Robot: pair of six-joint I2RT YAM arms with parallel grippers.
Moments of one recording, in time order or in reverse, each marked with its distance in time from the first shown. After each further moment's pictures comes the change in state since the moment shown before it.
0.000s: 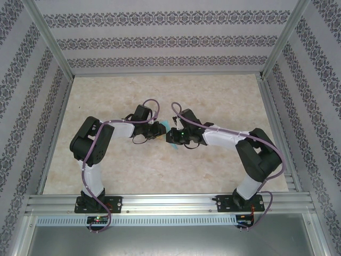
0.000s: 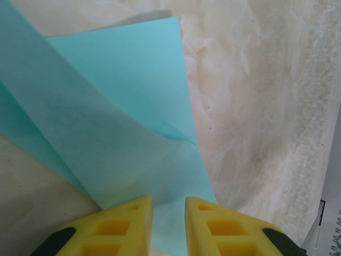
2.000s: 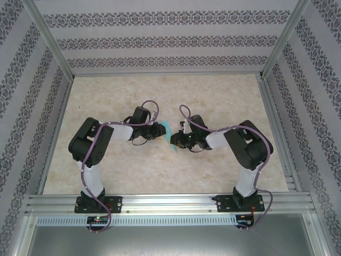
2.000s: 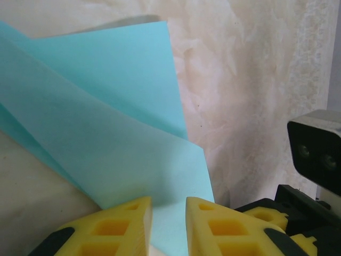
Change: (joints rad) left arm 0.002 -0.019 -0.063 0.109 0.010 -0.003; right arm -0.121 0.134 -0.213 0.442 -0.241 0.140
